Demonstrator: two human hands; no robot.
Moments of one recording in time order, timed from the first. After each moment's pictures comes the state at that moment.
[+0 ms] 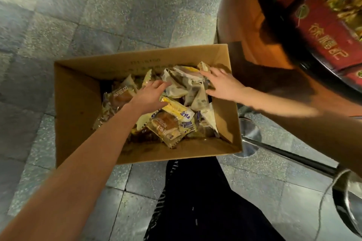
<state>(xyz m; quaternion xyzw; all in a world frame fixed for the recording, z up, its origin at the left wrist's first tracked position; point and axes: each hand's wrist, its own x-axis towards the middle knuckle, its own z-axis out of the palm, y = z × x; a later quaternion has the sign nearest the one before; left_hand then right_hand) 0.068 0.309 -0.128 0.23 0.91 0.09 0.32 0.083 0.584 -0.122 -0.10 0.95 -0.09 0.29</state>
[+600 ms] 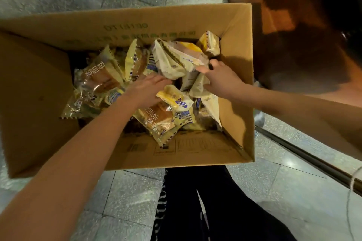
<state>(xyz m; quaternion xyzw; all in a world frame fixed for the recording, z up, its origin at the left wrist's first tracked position) 0.065 0.318 -0.253 0.33 0.88 0.02 0.35 0.080 0.579 -0.232 -0.12 0.94 -0.07 0.32</state>
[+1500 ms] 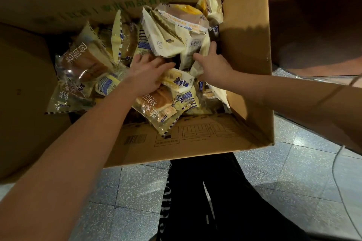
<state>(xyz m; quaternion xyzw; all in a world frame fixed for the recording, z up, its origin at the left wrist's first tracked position) 0.077 0.321 -0.310 0.37 0.88 -0.06 0.29 0.113 0.553 -0.302 -0.01 0.92 -0.11 0.37</state>
